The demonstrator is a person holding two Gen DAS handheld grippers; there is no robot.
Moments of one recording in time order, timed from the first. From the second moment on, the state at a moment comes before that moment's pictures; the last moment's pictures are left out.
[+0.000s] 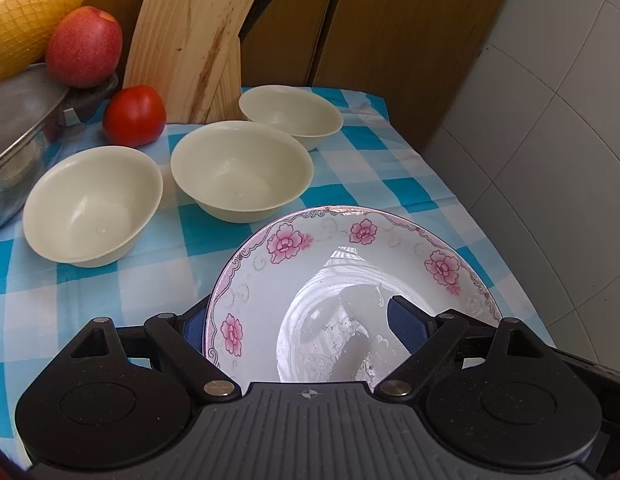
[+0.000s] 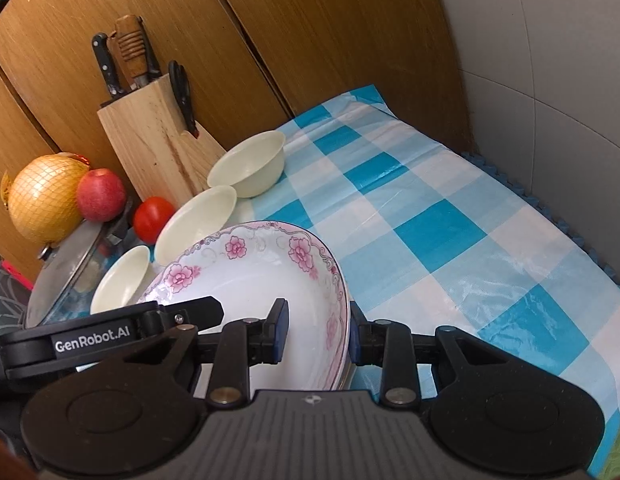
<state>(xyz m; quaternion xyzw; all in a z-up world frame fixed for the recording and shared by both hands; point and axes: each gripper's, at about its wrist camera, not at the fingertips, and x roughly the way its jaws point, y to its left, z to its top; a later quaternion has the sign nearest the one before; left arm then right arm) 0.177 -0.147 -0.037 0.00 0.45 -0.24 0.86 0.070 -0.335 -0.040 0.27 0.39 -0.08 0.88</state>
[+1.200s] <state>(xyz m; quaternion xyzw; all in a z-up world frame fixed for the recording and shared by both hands) 0.181 -0.127 -0.027 0.00 0.43 -0.22 0.88 0.070 -0.313 -0.029 0.16 0.37 -0.10 0.91</state>
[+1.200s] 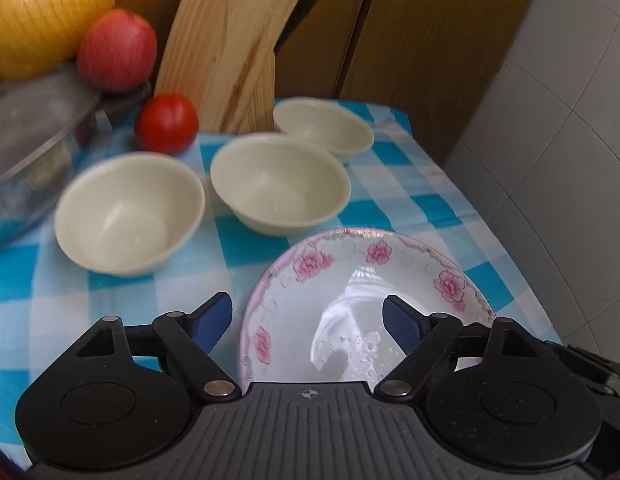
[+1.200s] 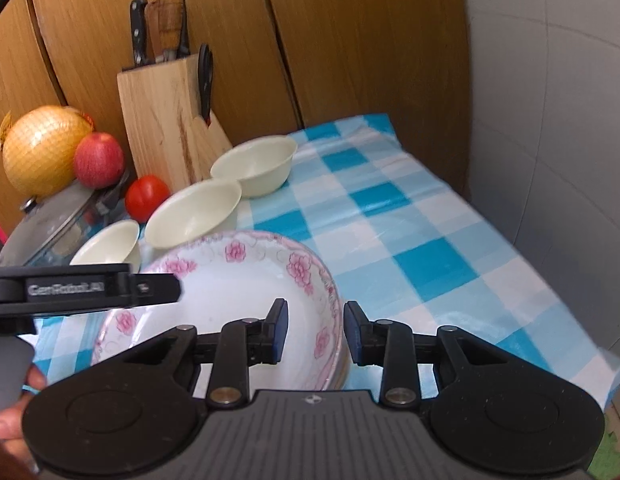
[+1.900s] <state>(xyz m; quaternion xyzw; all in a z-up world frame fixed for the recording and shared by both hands) 0.207 -0.041 -0.018 -0.10 0.44 -0.14 0.88 0.099 -0.298 -0.008 0.19 0.35 -0.06 0.91</state>
